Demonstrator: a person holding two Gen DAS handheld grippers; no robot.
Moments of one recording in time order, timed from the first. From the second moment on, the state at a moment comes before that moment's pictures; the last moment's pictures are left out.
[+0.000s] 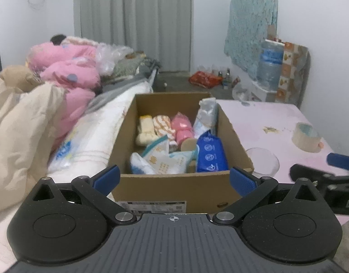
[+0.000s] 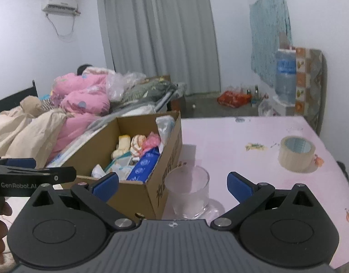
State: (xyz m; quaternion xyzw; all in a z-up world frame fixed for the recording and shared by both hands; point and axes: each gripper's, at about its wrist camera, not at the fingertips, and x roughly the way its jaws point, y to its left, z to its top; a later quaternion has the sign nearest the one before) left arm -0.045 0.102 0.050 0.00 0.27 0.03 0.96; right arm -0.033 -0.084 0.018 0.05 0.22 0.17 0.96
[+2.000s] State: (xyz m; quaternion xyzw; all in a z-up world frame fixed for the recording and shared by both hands) left arm -0.014 0.120 0.028 -0.03 0.35 0.06 0.93; right arm 0.007 -0.050 -0.002 0.04 0.29 0.16 0.94
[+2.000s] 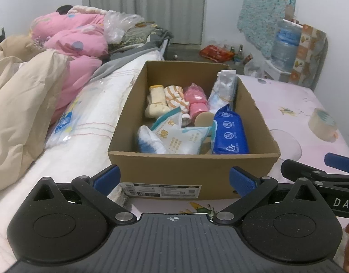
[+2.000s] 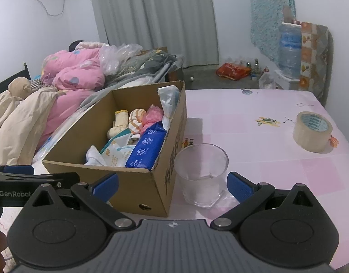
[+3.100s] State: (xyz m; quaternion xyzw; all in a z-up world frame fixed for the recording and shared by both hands) left arm -0.015 0.122 0.027 -0.03 0.36 0.06 0.93; right arm 0.009 -0.047 -0.003 0.04 0.30 0.16 0.94
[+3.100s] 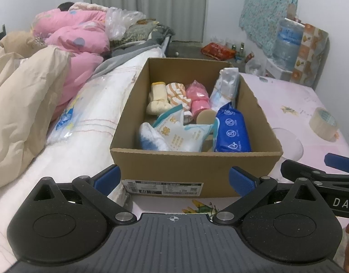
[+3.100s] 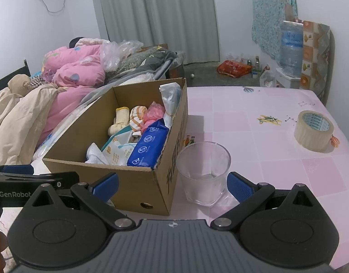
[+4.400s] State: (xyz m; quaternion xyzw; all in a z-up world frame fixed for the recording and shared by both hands) left arm -0.013 0.123 0.024 -0.03 0.36 0.06 0.93; right arm 0.010 -0.047 -0.009 0.04 0.31 0.16 0.94
